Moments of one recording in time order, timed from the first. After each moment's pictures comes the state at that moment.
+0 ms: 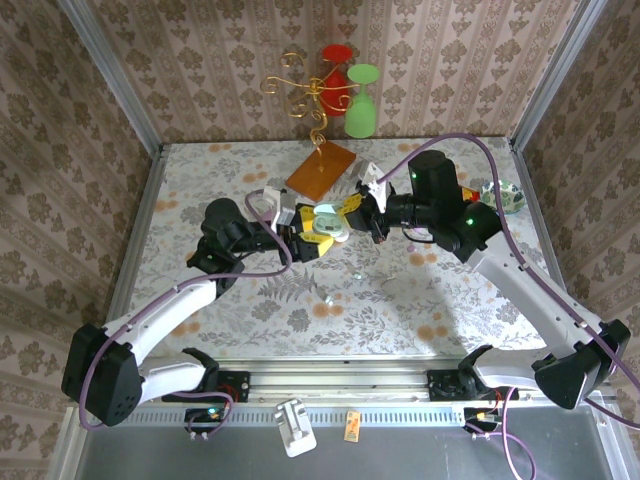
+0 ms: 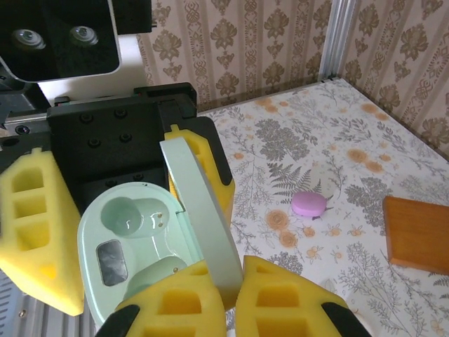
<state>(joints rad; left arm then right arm) -0.59 1.17 0.77 0.54 1.01 -0.23 0.54 1.26 1.33 -0.51 -0.58 -0.24</state>
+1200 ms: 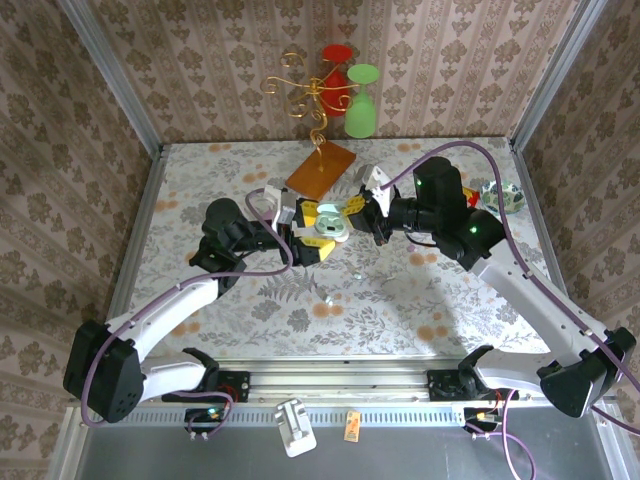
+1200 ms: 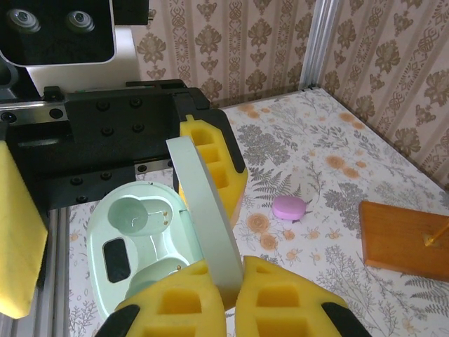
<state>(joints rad) -0.59 1.19 0.77 0.59 1.01 -0.26 0.55 1.21 1.27 -0.45 -0.53 -0.26</state>
